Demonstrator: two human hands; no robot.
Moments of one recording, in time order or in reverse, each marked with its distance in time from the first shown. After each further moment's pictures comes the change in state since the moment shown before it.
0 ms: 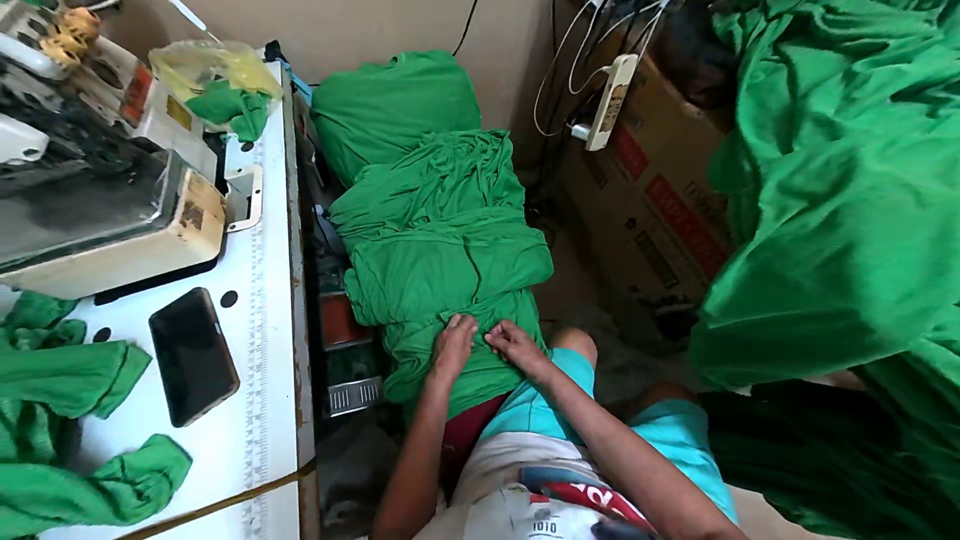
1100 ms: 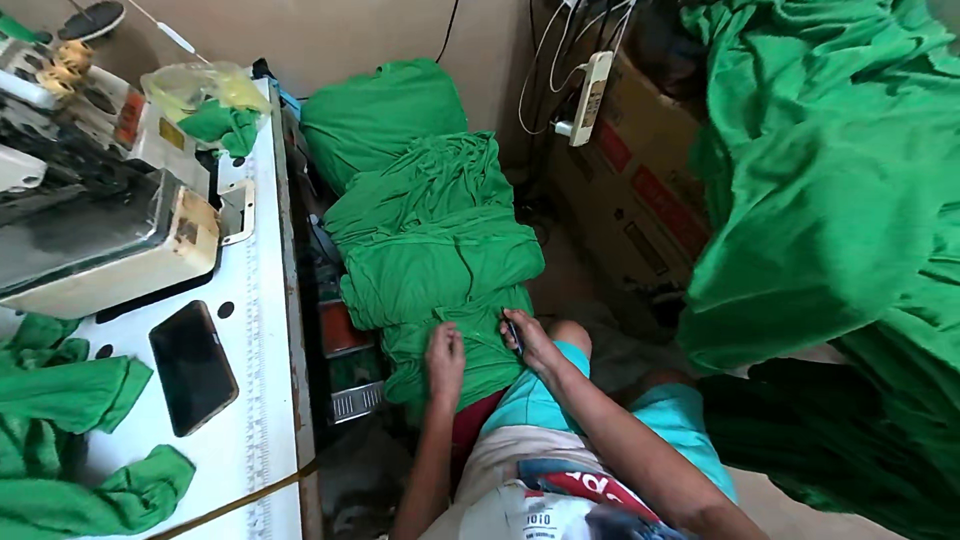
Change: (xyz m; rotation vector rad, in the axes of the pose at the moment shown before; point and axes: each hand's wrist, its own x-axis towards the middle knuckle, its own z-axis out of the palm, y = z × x) left_hand -0.045 0.017 0.005 -0.188 0.371 -0.032; right_hand 0.003 0.006 -0.011 0.746 0.204 0.118
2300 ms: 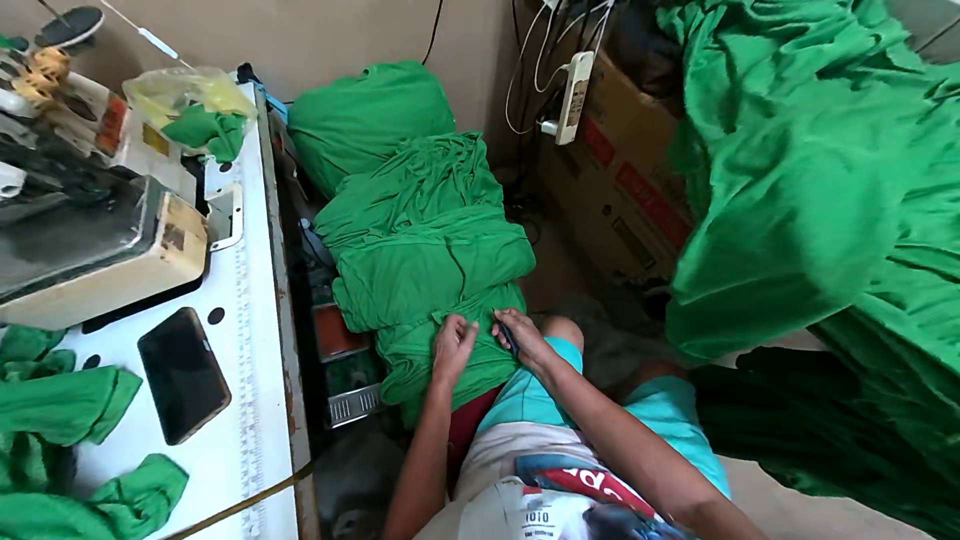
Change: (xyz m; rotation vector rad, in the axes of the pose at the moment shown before) left_hand 0.028 -0.006 0.019 -0.025 -0.258 -0.069; right_hand -0.006 0.000 -0.001 -0.118 -0.019 -0.064
